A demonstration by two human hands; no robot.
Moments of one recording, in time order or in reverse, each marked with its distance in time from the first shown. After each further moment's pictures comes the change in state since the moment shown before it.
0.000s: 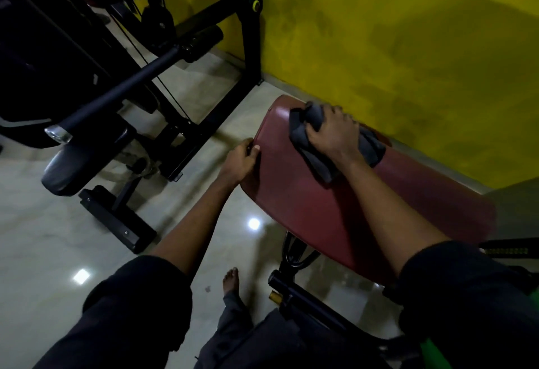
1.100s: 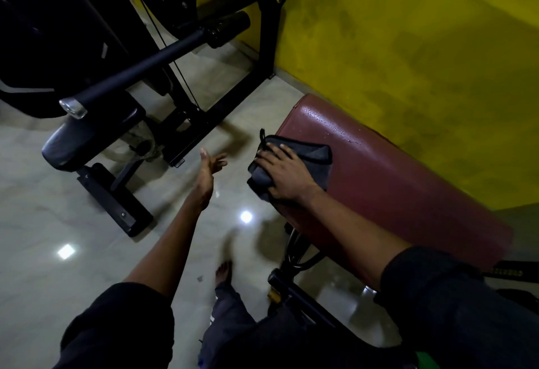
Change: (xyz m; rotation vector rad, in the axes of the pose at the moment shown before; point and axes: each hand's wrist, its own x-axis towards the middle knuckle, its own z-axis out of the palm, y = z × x) left_hand -0.041 -0.108 -0.040 -0.626 0.103 -0.304; right_hand -0.065 -0.097 0.077 -0.196 -0.349 -0.749
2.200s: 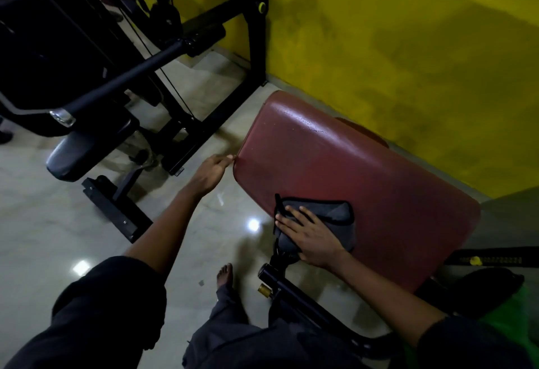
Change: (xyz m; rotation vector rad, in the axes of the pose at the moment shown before) left_hand -0.033 0.043 0.050 0.571 -0.128 0.146; right_hand -0.192 -0.008 0.058 -0.096 -0.248 -0.120
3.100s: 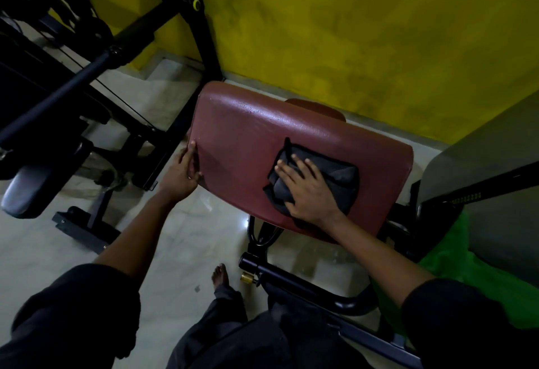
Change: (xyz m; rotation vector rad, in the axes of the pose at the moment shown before) left_hand -0.001 0.001 0.046 0.493 0.019 0.237; right_hand -0.072 0.059 -0.010 0.141 0.308 0.471
